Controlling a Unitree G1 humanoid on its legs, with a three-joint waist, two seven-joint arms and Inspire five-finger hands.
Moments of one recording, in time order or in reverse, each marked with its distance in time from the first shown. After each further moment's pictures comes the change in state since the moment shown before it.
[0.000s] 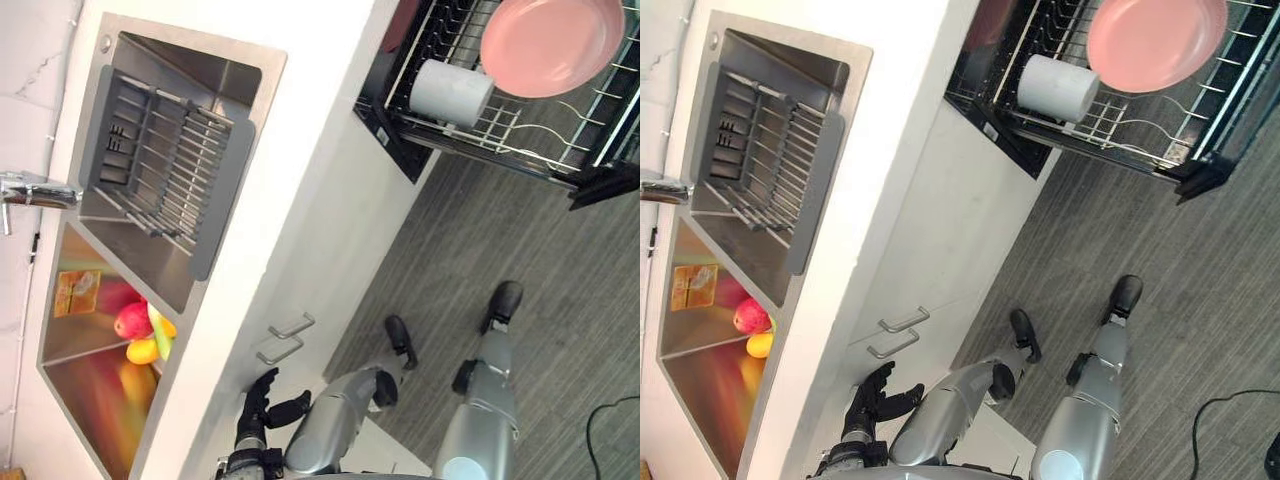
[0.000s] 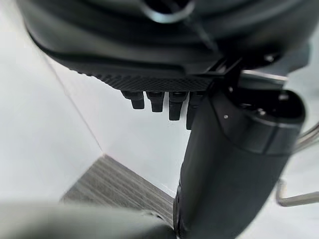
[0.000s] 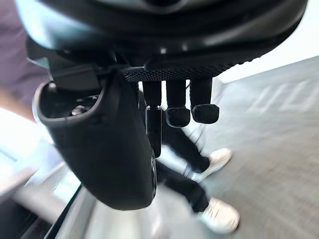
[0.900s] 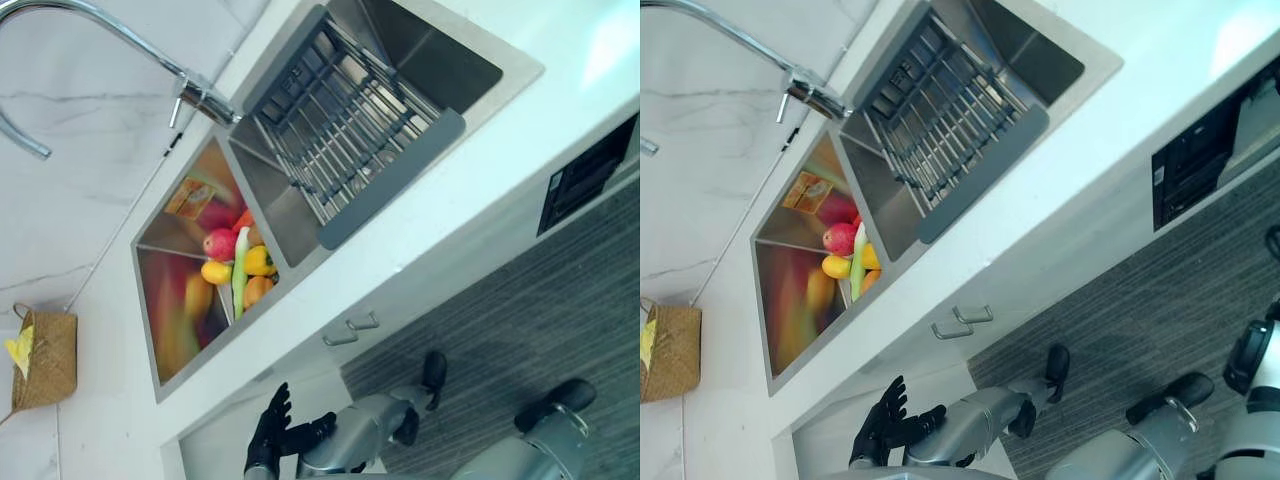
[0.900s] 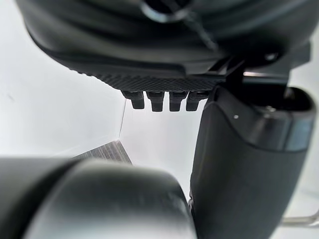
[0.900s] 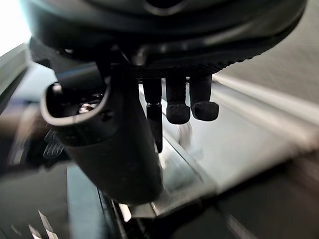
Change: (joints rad) left arm 0.119 -0.038 0.051 0.052 0.023 -0.115 -0.145; right arm -0.564 0.105 0.152 0.722 0.540 -0.011 0.292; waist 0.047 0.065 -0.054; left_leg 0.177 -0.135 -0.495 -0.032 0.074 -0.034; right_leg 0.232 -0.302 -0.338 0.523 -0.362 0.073
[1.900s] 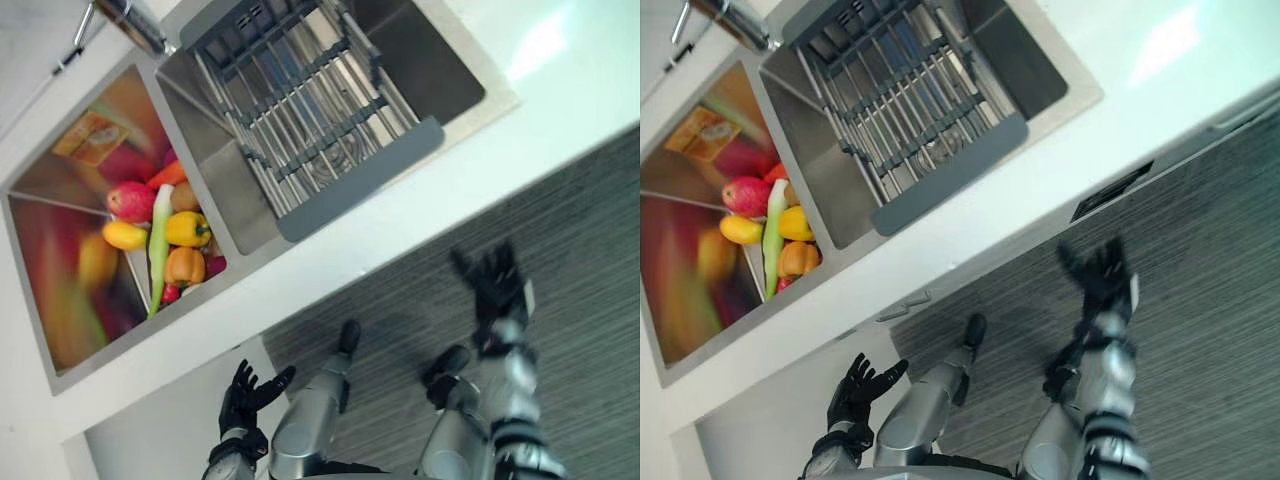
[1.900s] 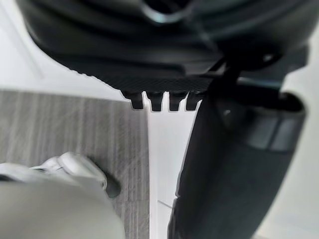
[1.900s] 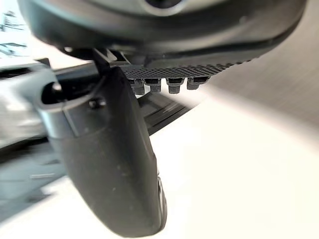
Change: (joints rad) left arm -0.185 -0.071 0.427 0.105 -0.176 0.058 -0.085; right arm 1.024 0.922 0.127 -0.329 -0.014 -0.480 -0.075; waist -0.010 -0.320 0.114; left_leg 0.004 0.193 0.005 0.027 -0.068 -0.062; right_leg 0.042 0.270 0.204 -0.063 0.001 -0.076
